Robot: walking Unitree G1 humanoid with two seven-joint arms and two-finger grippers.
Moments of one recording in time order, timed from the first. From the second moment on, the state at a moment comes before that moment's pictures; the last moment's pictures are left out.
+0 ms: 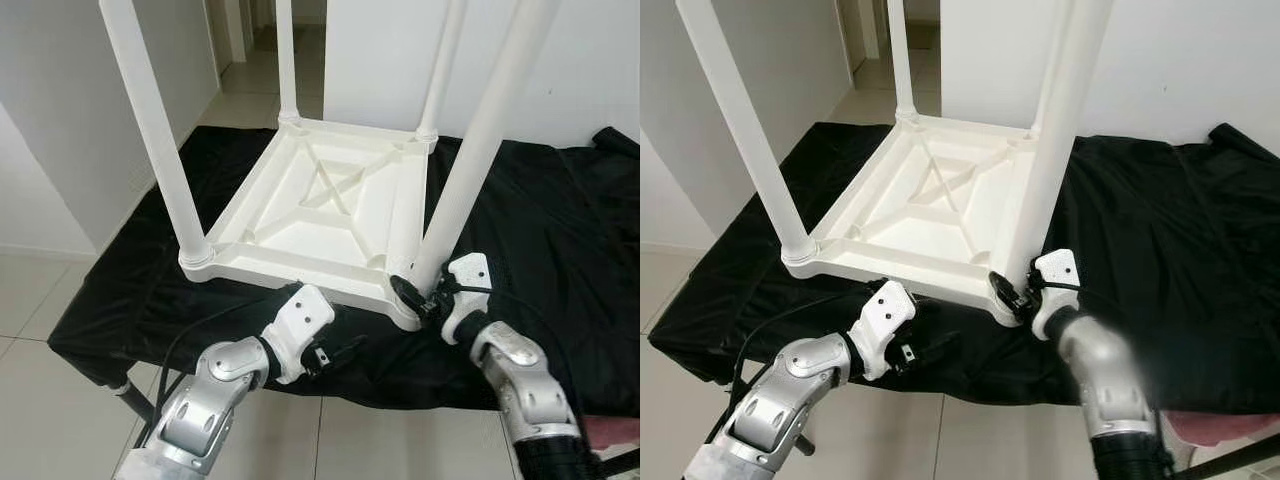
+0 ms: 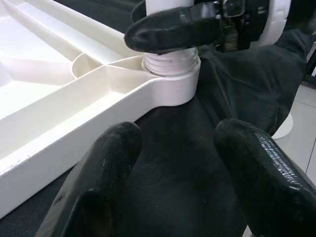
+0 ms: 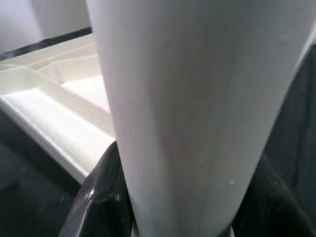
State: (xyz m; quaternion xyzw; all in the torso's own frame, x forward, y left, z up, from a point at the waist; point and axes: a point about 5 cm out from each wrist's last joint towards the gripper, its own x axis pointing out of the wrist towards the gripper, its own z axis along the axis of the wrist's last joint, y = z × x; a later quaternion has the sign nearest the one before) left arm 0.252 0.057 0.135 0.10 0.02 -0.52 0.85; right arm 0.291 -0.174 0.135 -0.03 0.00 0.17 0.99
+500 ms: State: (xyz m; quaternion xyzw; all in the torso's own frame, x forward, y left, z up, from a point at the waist) left arm 0.253 0.053 0.138 0.10 0.02 -0.52 0.85; right arm 0.286 -0.143 0.133 0.02 -0.01 -0.06 1.00
